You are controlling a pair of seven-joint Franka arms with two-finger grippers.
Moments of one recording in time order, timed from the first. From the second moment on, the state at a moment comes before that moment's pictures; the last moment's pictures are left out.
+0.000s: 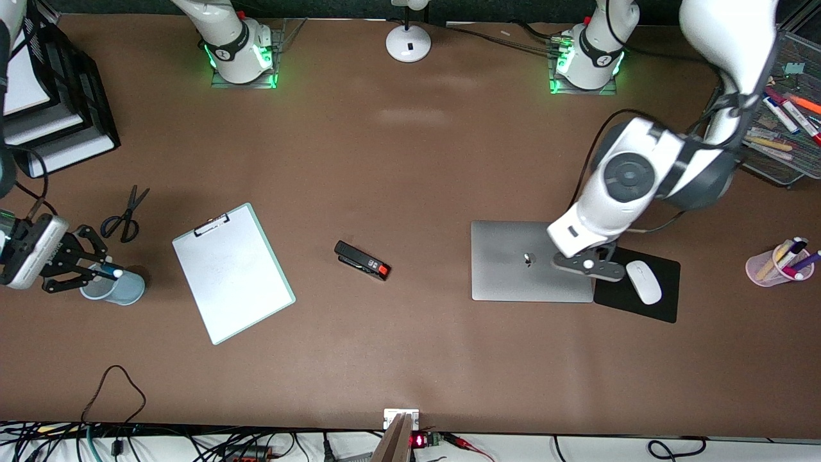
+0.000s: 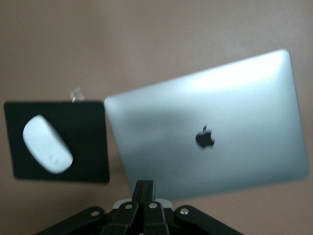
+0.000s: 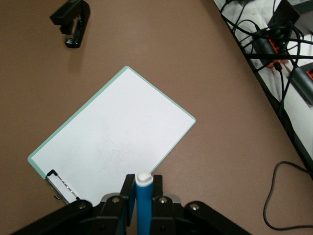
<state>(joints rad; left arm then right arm) 0.29 0.43 -0.65 -1.72 0.38 1.95 -0.24 -0.13 0.47 -0.15 -1.51 0.58 1.92 -1.75</state>
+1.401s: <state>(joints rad) 0.61 0.35 -0.93 -1.35 0.23 1.41 -0.12 -0.29 0.68 -0.14 -1.34 0.75 1.77 -2.03</state>
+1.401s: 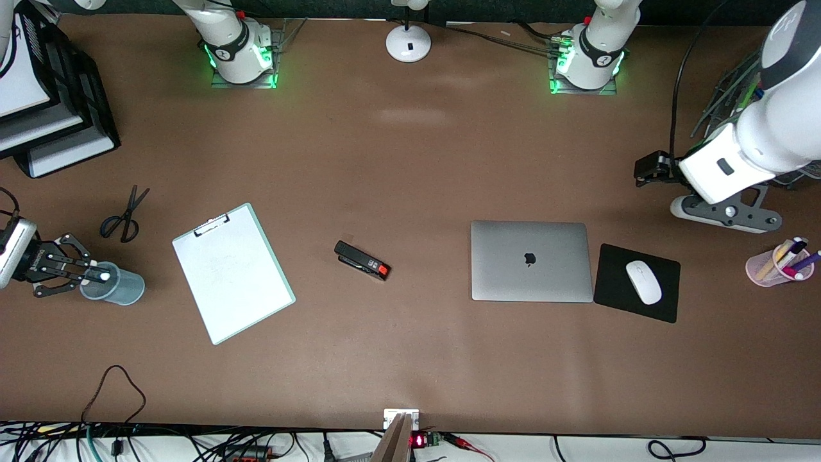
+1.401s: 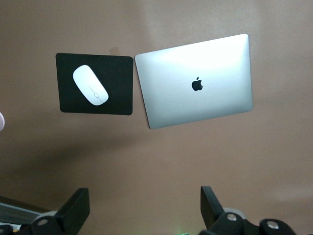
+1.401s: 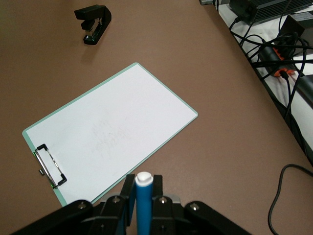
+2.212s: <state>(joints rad) 0.14 0.08 -0.24 -1.52 0.01 1.51 0.08 -0.33 0.75 -0.14 -1.34 0.79 1.77 -2.08</state>
